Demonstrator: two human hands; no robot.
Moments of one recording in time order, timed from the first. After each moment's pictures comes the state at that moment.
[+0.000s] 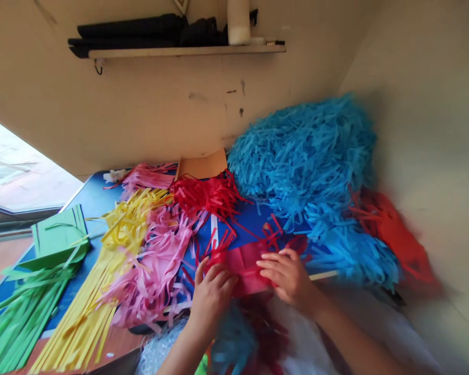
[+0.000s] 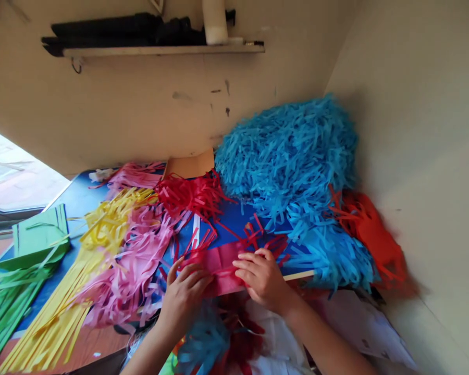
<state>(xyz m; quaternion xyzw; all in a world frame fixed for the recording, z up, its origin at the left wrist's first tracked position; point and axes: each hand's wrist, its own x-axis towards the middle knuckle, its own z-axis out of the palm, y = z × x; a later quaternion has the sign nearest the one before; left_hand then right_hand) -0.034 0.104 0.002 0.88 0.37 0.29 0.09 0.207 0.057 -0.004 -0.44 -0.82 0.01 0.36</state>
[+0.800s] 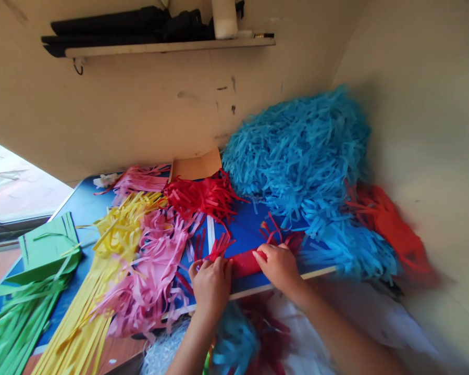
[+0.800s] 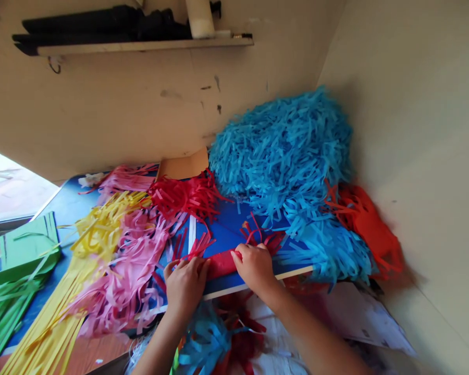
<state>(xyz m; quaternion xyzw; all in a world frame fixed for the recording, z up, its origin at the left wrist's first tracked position) -0.010 0.128 -0.008 0.81 0.56 0.18 0.03 0.181 0.092 -0.021 -0.72 -0.65 0.03 0.22</state>
